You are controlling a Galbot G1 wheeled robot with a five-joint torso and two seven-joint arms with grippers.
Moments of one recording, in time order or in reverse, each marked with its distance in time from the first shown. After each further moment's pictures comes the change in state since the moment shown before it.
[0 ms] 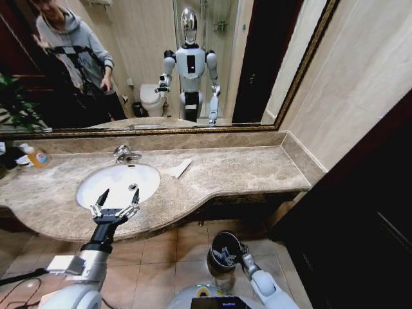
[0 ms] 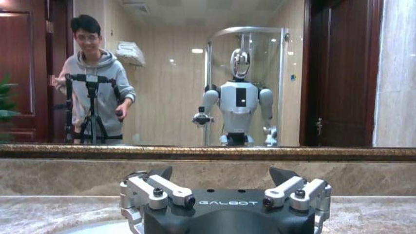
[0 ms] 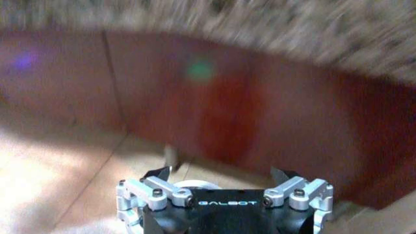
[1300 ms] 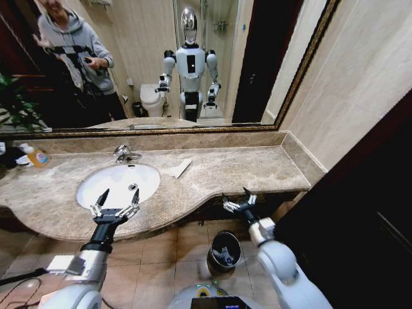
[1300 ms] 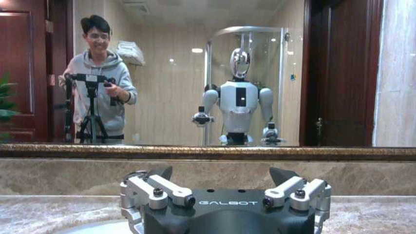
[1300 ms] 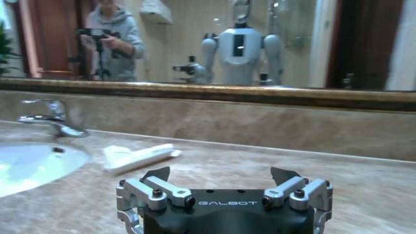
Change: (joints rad) left arm 0.000 0.000 0.000 0.000 0.000 0.000 0.000; right arm 0.110 0.010 -0.048 0.638 0.094 -0.193 0.066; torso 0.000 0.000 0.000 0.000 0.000
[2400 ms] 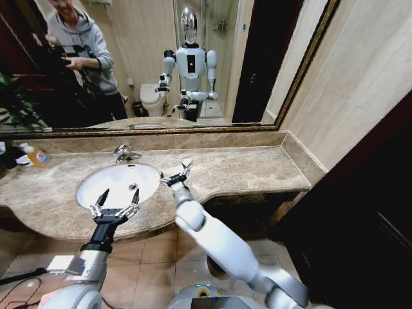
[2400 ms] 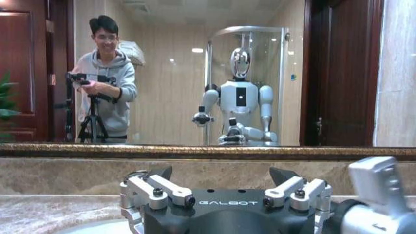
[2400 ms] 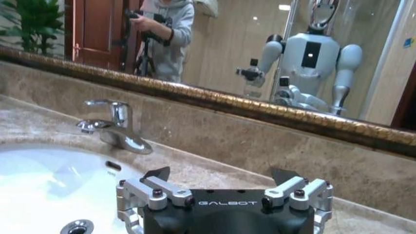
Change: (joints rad) left arm 0.000 0.000 0.000 0.000 0.000 0.000 0.000; right arm 0.675 0.318 -0.615 -0.523 0.009 -0.231 0.456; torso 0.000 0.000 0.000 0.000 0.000
